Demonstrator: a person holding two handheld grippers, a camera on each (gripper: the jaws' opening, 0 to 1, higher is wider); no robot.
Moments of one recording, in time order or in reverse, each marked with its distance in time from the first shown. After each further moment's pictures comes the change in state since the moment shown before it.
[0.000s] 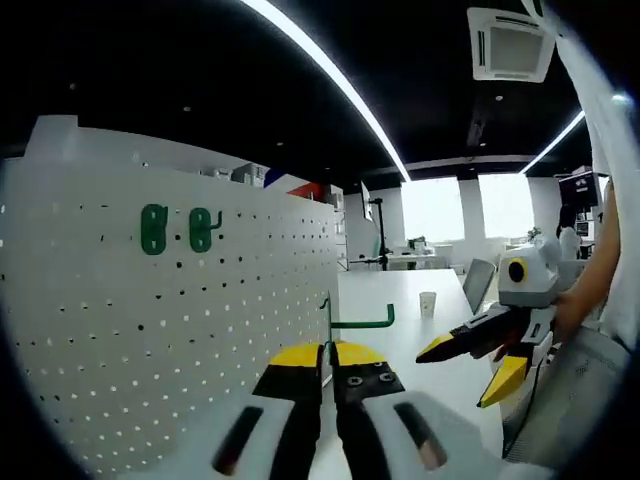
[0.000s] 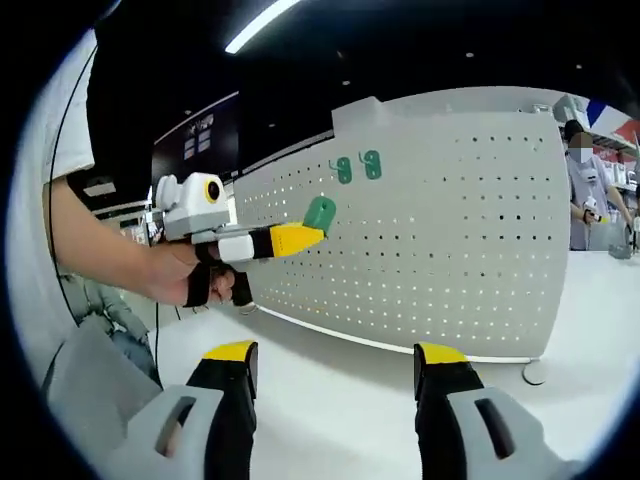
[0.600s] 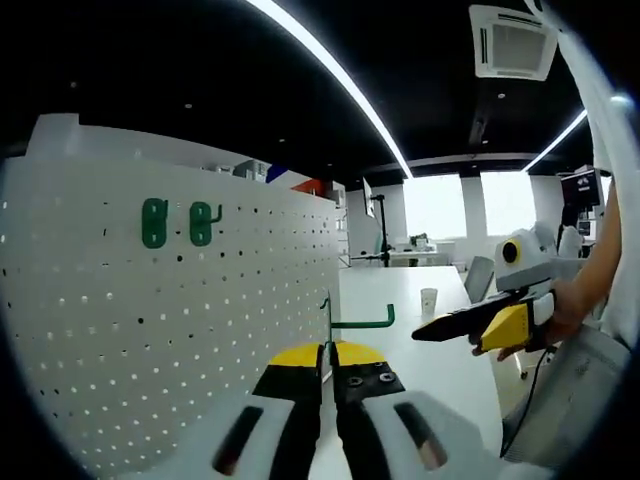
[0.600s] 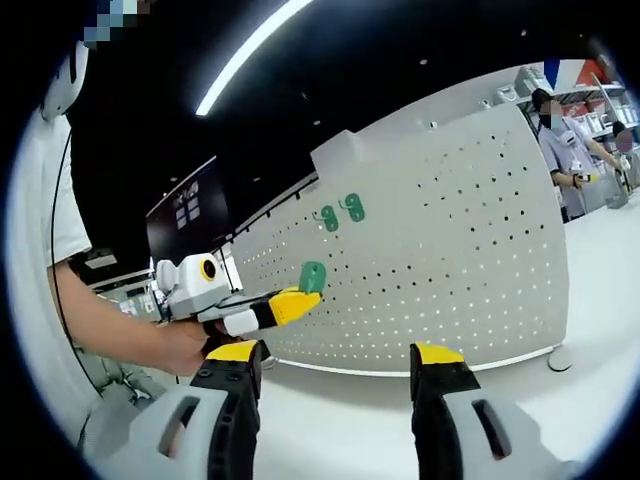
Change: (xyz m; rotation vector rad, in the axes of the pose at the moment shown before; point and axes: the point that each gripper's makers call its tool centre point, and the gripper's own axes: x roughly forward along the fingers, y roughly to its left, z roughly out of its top) left arm -0.001 0.000 -0.005 -0.005 0.012 0.009; right arm 0.006 0.000 0.031 0.153 -0.128 -0.001
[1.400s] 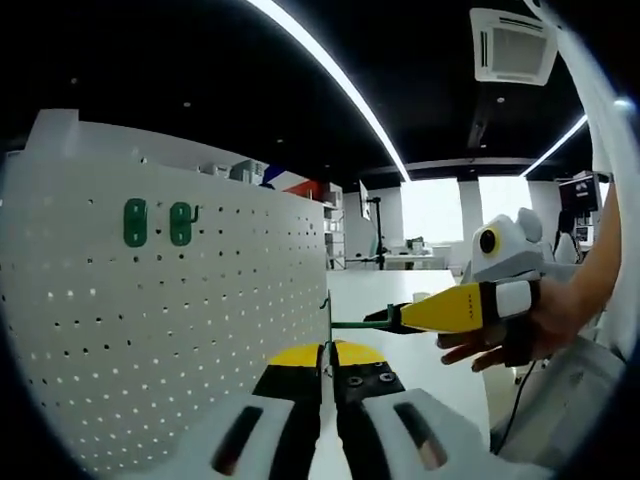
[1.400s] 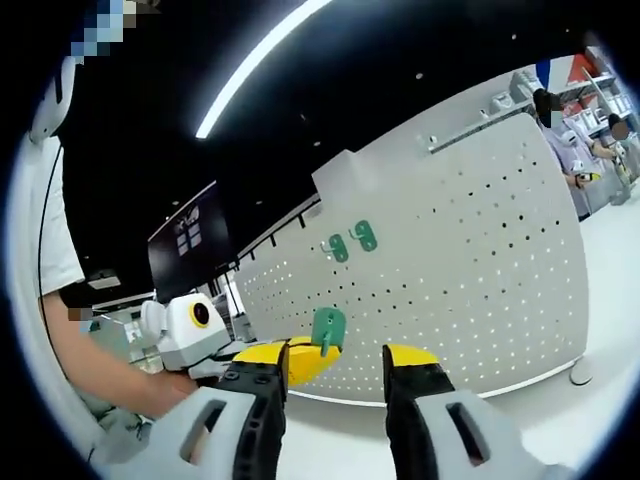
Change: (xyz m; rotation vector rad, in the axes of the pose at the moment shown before) left arm 0.006 -0.022 0.003 -0.019 -0.007 -0.015; right arm 0.028 0.008 0.028 0.054 -0.101 0.013
